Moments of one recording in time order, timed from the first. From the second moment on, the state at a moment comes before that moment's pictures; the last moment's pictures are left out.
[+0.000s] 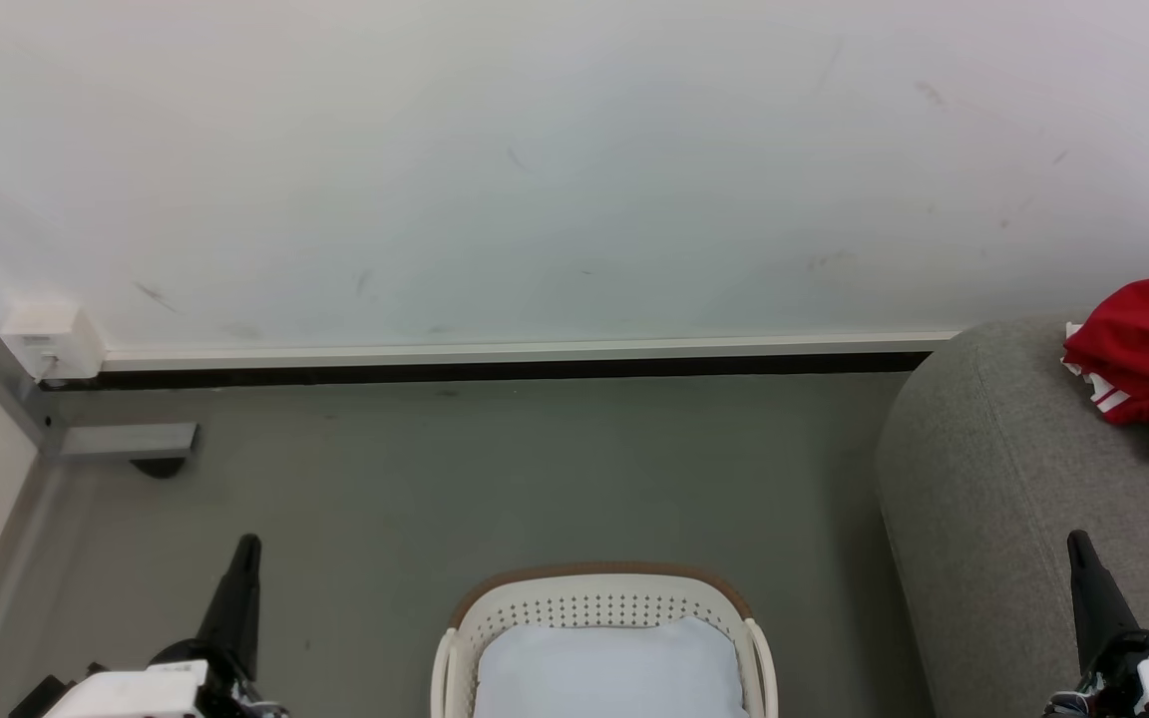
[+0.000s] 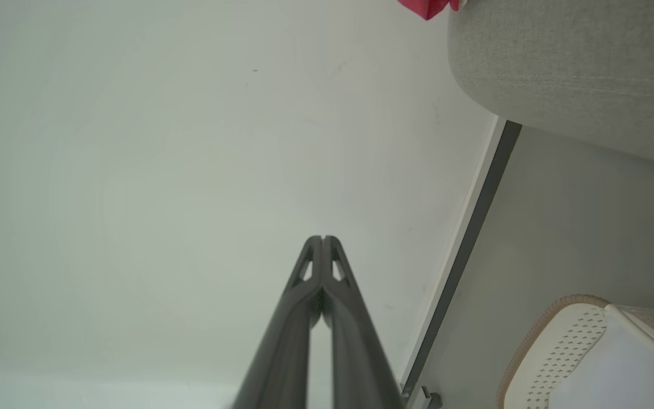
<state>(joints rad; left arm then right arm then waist) -0.10 0.05 0.11 0.25 -1.61 -0.13 0.11 -0.10 -0.05 -0.11 0.25 1.61 0.13 0.11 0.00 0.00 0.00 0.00</state>
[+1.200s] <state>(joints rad) -0.10 0.05 0.11 0.25 -1.61 -0.13 0.11 -0.10 -0.05 -0.11 0.25 1.61 0.13 0.11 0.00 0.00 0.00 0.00</state>
